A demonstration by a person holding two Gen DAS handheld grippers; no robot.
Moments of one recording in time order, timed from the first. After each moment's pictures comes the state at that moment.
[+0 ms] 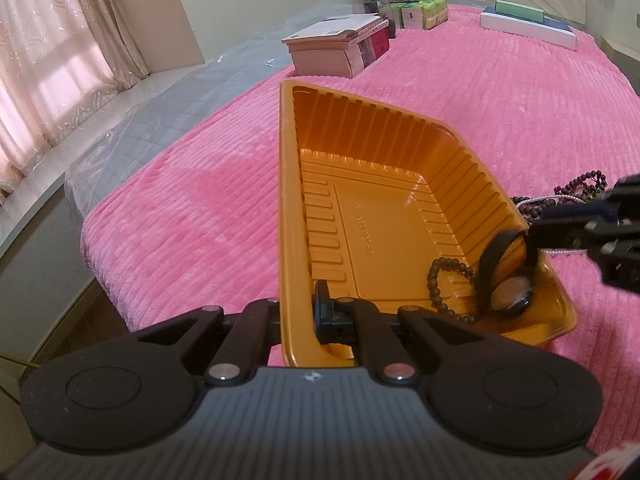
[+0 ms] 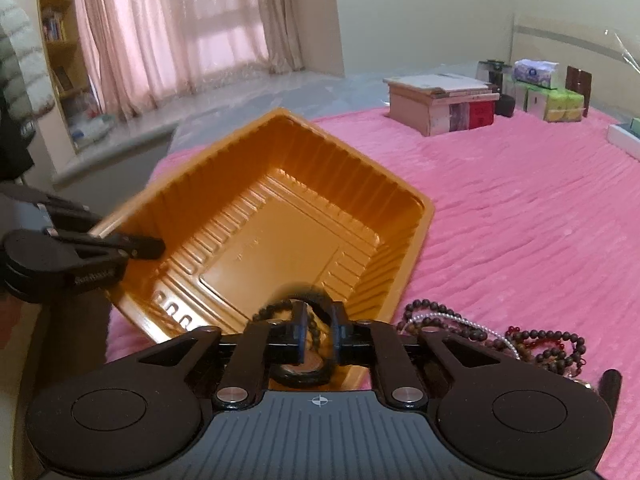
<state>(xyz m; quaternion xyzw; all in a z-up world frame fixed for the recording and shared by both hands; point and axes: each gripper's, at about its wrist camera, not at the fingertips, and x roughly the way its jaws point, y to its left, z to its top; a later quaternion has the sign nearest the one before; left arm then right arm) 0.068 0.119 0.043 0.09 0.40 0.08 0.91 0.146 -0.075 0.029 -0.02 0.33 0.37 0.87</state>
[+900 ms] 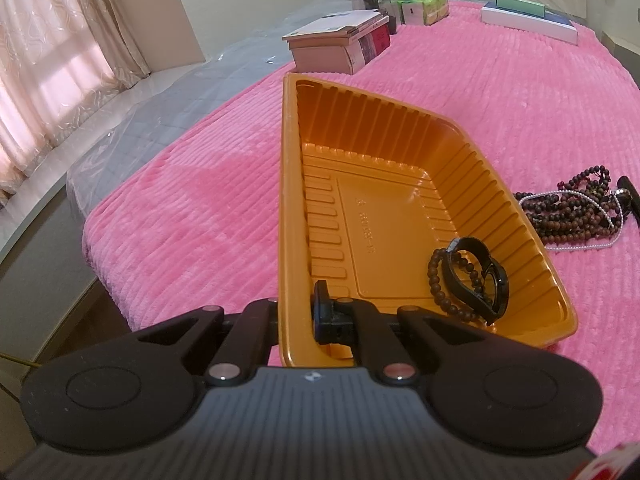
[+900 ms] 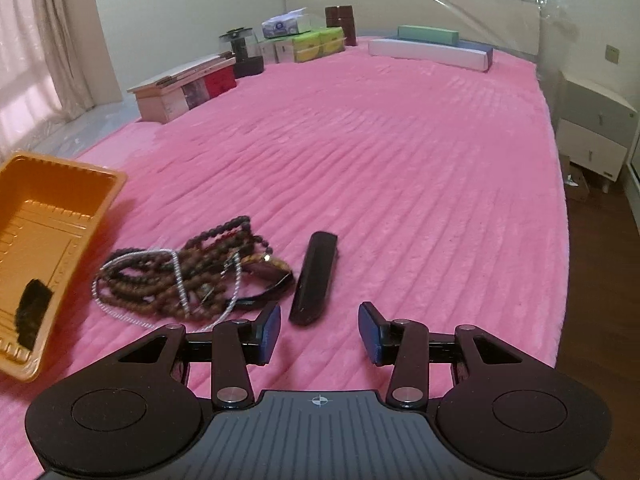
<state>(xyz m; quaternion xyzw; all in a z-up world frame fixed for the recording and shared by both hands) 0.071 0.119 0.040 0.10 0.40 0.08 0.91 0.159 -0.259 -0.023 0.06 0.38 0.09 0.92</state>
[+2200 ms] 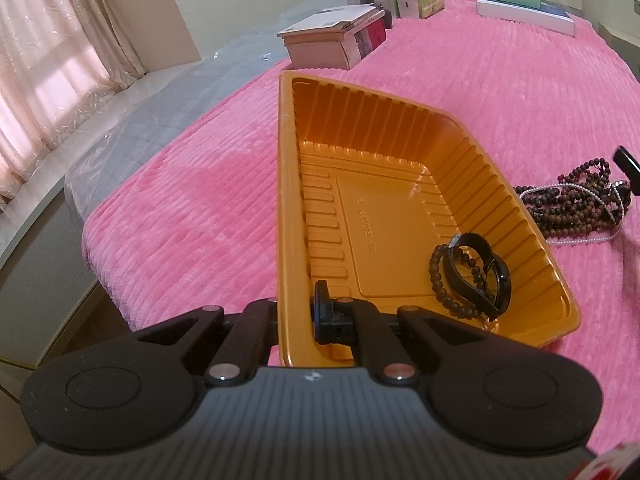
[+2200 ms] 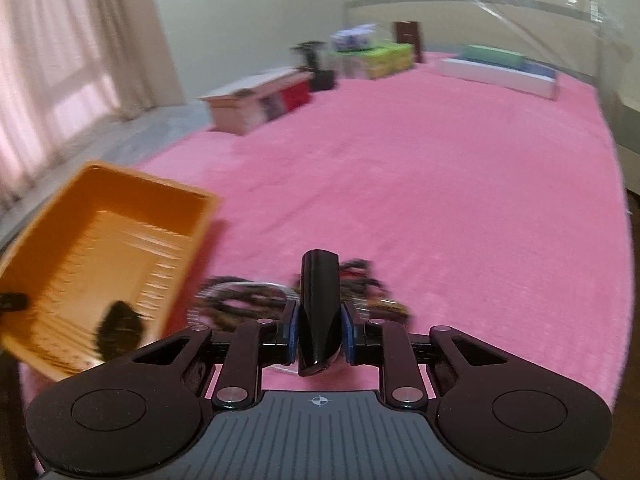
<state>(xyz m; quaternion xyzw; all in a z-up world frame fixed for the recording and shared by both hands) 0.074 0.120 0.039 0.11 0.41 0.08 0.90 0.159 -0.193 0.024 0.06 0.36 0.20 0.91</state>
